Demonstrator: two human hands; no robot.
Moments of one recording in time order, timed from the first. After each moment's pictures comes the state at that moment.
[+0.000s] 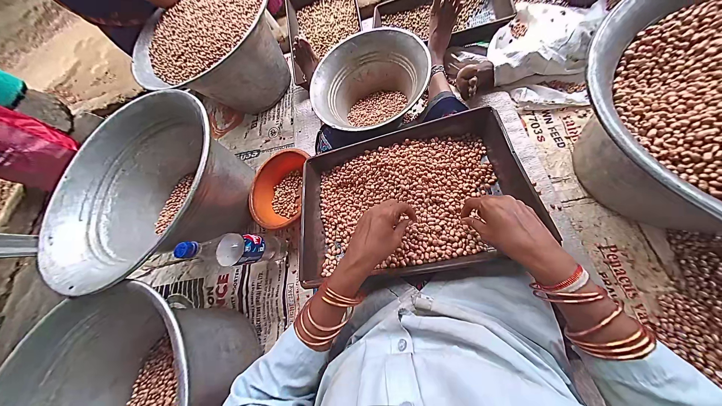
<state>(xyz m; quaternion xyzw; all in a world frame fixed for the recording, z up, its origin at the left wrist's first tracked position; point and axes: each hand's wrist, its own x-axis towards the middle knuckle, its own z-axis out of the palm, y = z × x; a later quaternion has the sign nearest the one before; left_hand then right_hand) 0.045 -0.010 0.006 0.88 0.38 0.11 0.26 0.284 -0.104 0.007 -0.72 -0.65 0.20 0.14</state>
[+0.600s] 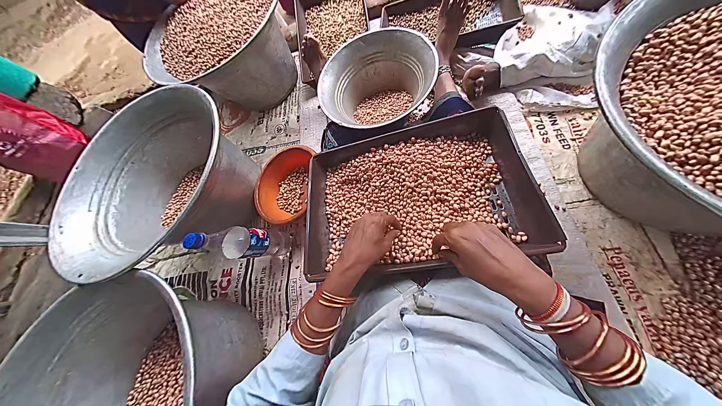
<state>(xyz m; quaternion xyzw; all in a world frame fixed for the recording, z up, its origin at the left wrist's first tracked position) 0.019 -0.013 -0.006 0.86 0.45 0.00 0.26 0.233 -0.119 0.016 -0.57 -0.79 0.21 0.11</state>
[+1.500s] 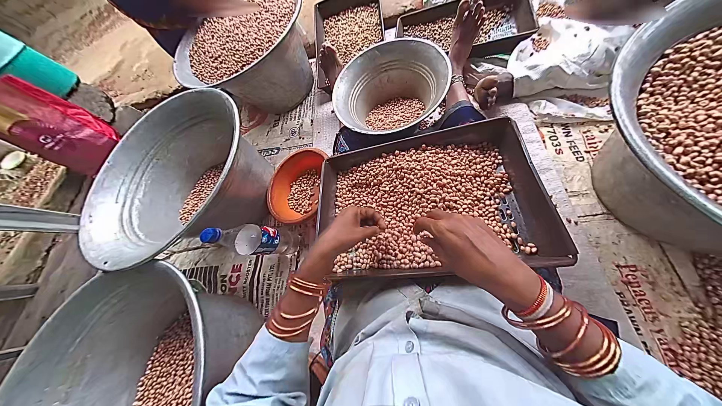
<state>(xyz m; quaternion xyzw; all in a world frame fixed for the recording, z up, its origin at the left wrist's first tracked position) -0.027 0.022 0.023 0.75 0.48 0.04 0.46 0.209 -0.090 0.034 -0.56 -0.79 0.18 0.18</state>
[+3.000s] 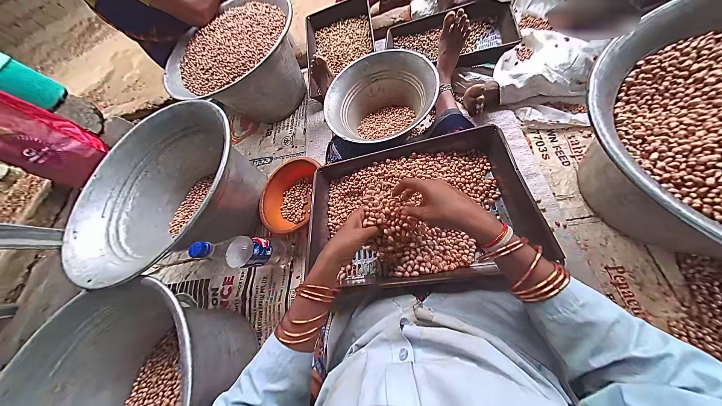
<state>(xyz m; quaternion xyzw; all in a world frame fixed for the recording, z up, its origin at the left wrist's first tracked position) 0.006 0.011 0.011 0.53 0.50 0.19 0.66 0.234 -0.013 0.032 -0.57 -0.72 0.35 0.22</state>
